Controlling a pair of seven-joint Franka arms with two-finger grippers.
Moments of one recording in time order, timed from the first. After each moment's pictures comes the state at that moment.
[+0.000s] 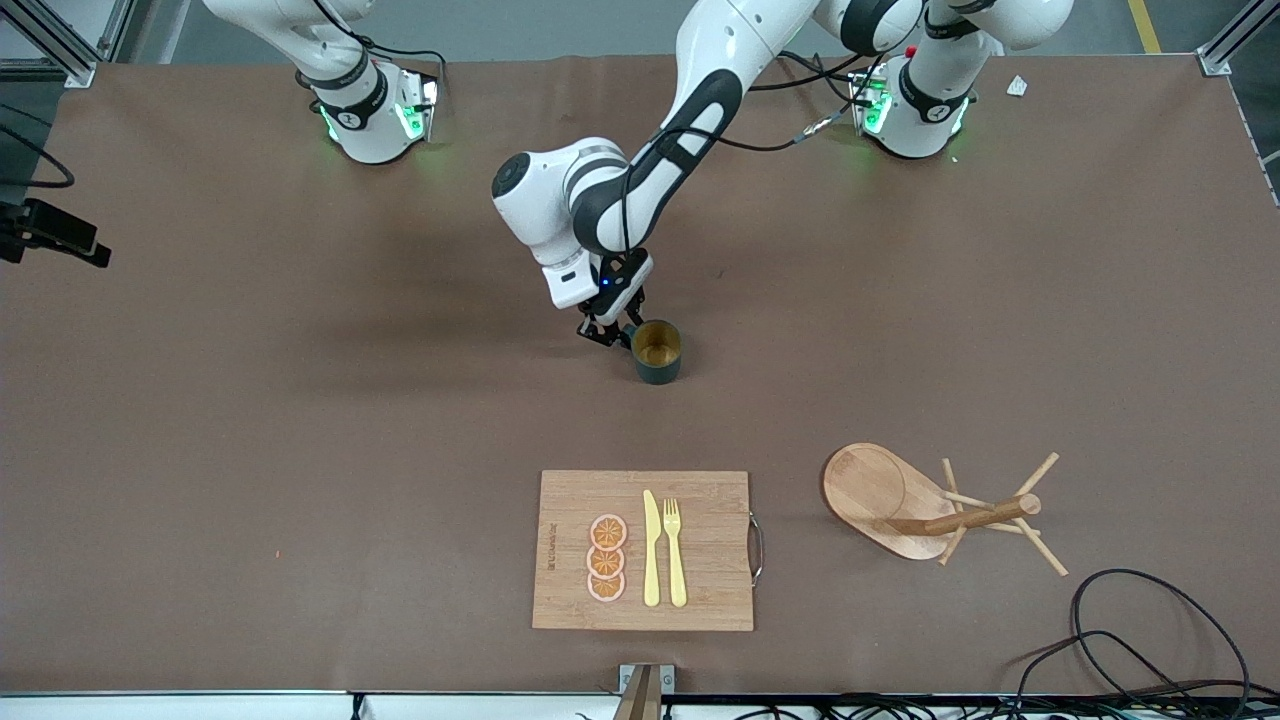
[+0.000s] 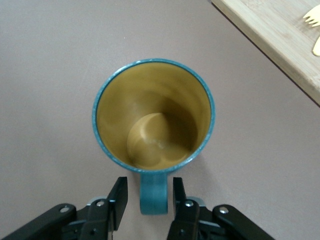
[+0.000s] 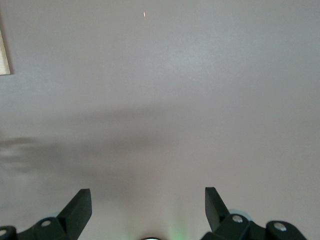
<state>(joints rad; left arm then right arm) -1.12 0.95 0.11 -1.17 0.37 1.88 -2.17 0.01 0.00 -0.15 -1.54 0.00 1.47 -0.07</state>
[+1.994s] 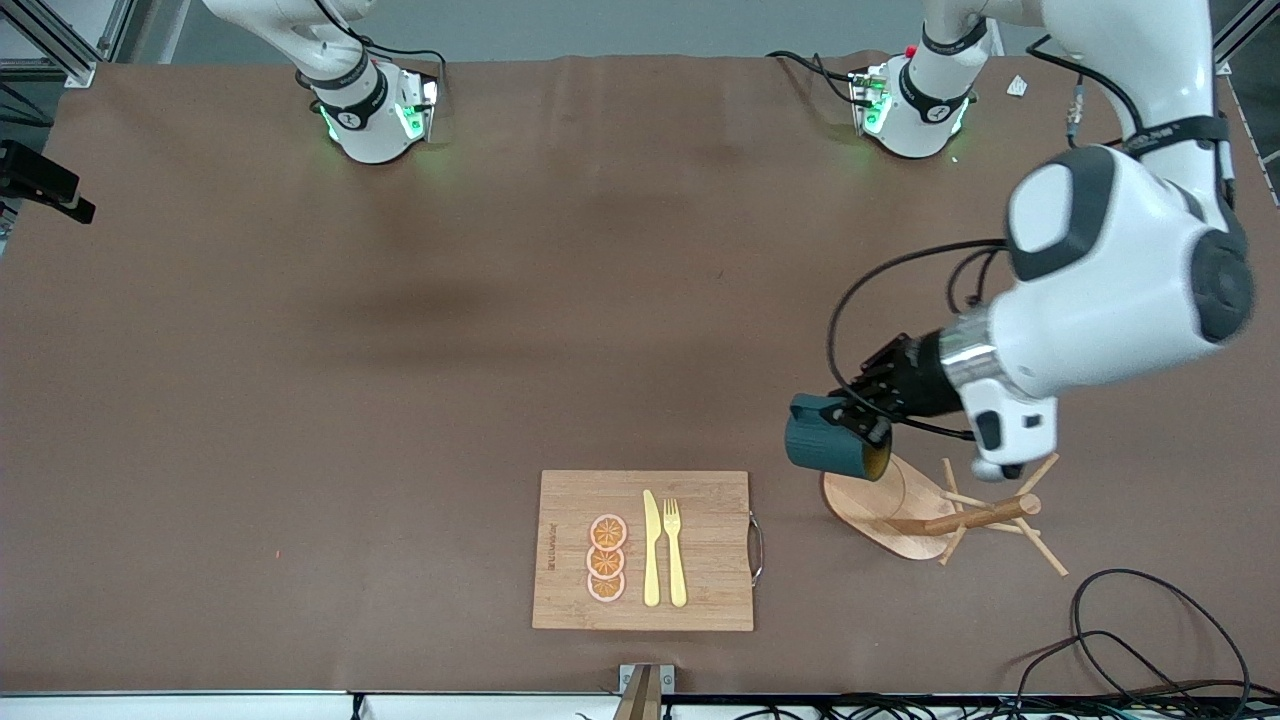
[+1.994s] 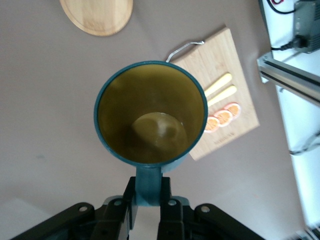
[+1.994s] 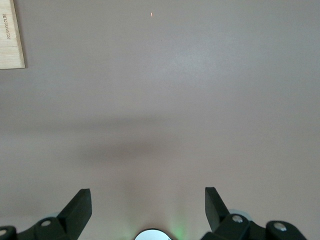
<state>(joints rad) -0.33 0.51 0.12 -1.18 -0.59 1.75 -1.16 0.01 -0.07 -0.14 -1.53 0.00 1.41 -0.07</state>
